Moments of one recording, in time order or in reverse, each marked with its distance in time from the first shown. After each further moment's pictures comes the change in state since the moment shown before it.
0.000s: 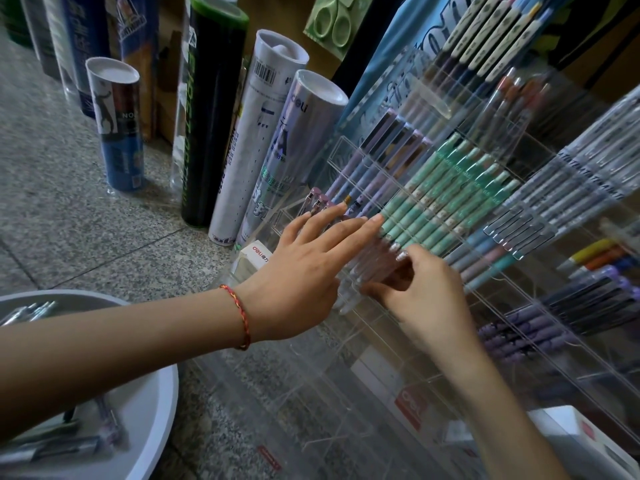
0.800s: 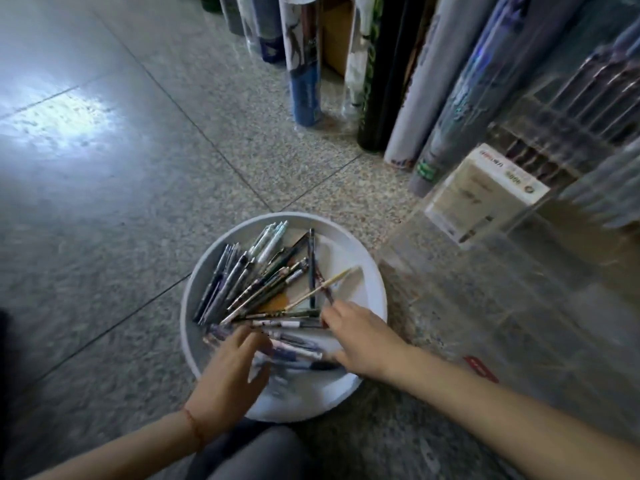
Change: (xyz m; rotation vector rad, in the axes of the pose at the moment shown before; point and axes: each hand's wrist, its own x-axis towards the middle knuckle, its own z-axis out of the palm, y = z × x) left_hand -0.361 -0.069 -0.060 0.051 -0.257 -0.769; right_hand -0.121 -0.091 0.255 -0.150 -0.938 -0.615
